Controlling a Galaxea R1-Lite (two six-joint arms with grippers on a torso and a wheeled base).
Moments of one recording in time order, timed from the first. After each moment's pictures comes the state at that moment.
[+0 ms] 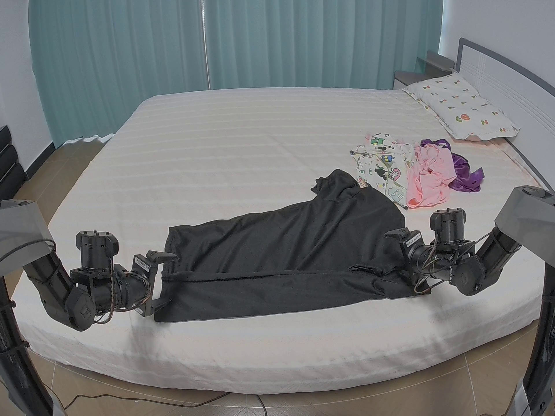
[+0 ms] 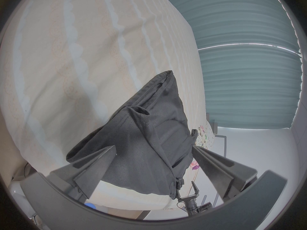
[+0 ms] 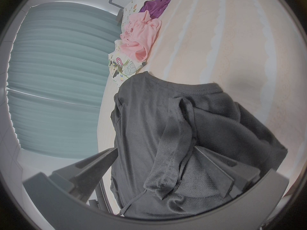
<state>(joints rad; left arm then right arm) -0.07 2.05 -0.52 -0.94 -0.36 -1.29 0.20 2.22 -0.86 -0.82 0.08 1.24</state>
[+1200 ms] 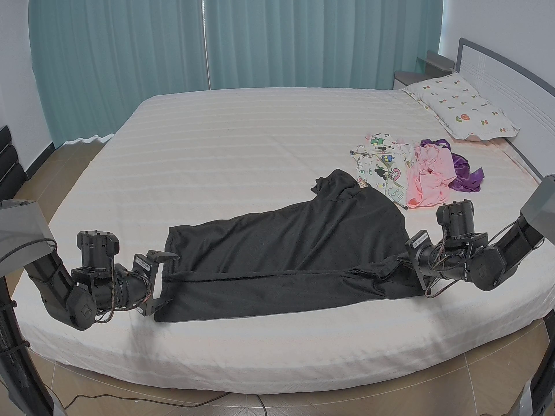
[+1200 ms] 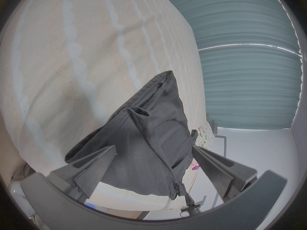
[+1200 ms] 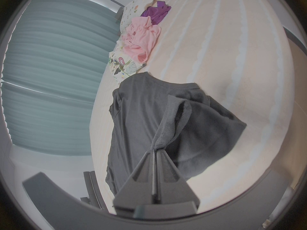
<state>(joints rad) -0.07 2.05 -0.53 -0.94 -0.35 -1.29 0.24 2.04 -0.81 -0.60 0.02 1.22</state>
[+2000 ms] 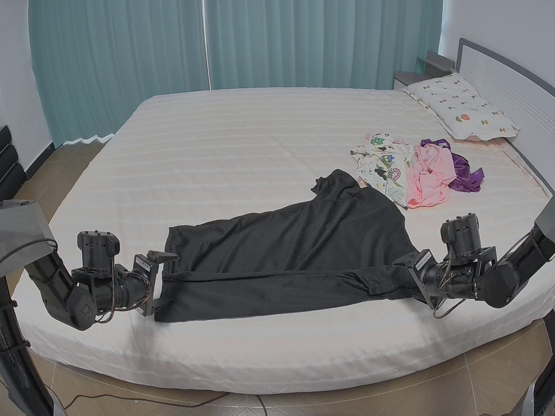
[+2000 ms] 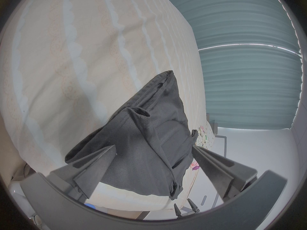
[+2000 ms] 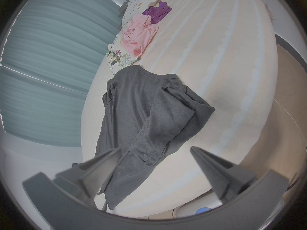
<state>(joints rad) -0.07 2.06 -0.53 -0.94 -0.35 -1.29 0.30 1.94 -0.66 -0.56 -0.04 1.16</state>
